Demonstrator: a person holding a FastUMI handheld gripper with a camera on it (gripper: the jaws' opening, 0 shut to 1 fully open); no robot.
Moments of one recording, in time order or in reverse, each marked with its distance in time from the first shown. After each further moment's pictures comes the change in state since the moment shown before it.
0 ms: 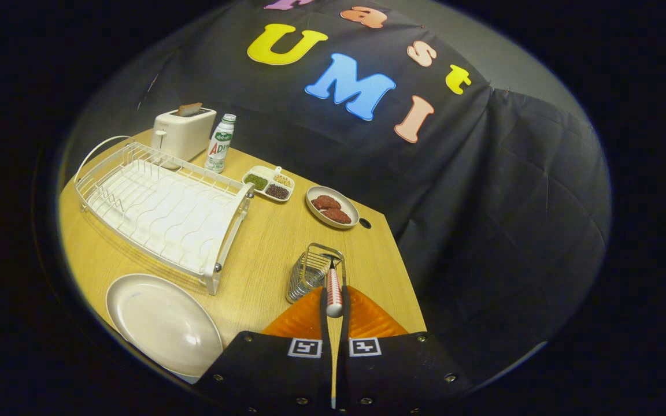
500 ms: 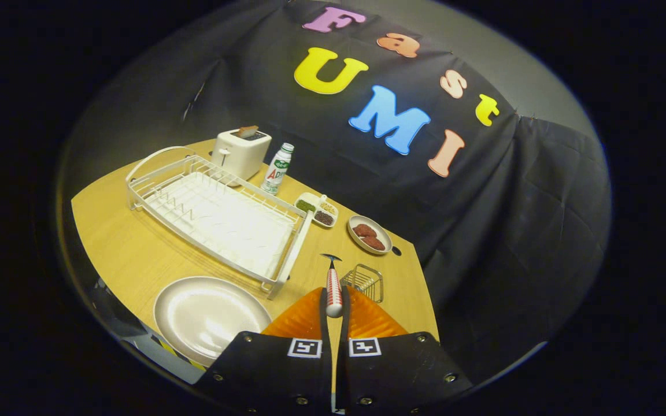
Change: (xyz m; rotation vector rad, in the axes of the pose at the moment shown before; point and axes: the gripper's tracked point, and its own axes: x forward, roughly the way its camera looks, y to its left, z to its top) arm -0.075 0.071 0.018 -0.097 -0.139 0.171
